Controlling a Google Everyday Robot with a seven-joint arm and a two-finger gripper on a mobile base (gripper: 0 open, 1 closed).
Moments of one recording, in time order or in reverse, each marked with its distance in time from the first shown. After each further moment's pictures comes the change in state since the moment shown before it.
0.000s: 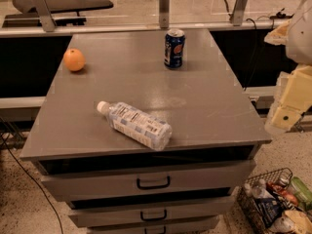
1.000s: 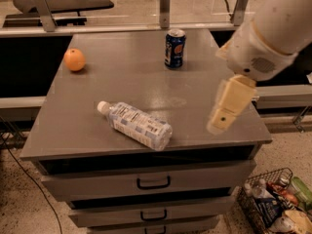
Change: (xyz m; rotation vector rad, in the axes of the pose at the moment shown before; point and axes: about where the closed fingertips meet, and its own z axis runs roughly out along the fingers) arm -0.065 0.006 0.057 -0.091 -0.142 0.021
